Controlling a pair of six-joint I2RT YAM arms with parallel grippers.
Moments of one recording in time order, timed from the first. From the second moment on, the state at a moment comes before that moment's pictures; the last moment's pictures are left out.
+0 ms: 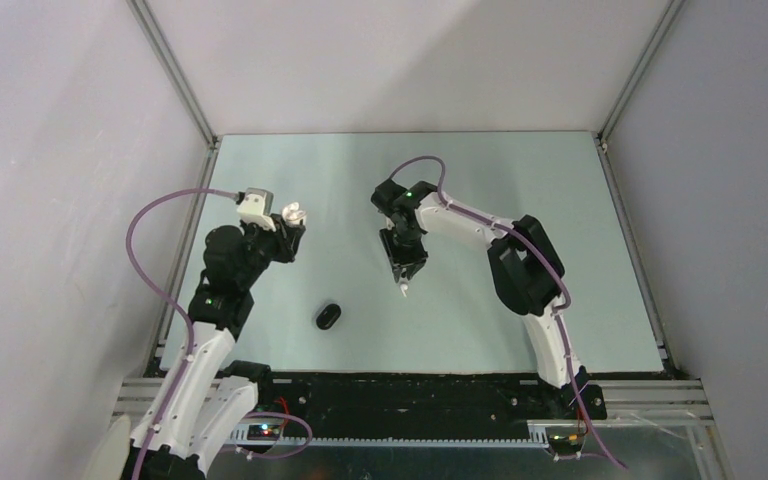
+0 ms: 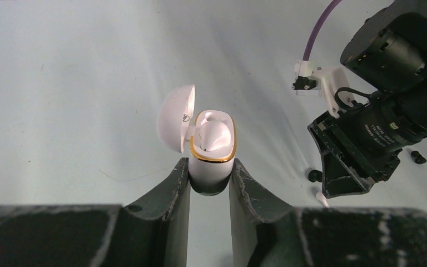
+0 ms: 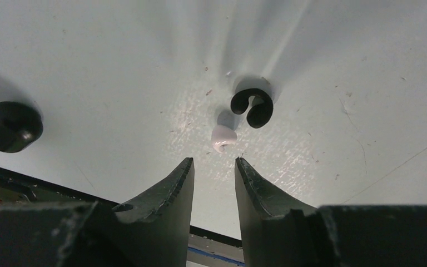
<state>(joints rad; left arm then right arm) -0.14 0.74 0.60 -0.07 0.22 -0.14 0.77 2.14 1.78 -1.02 -0.12 0.44</state>
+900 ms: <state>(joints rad) -0.14 0.70 0.60 -0.12 0.22 -0.14 0.77 2.24 1.78 -1.02 -0.11 0.48</state>
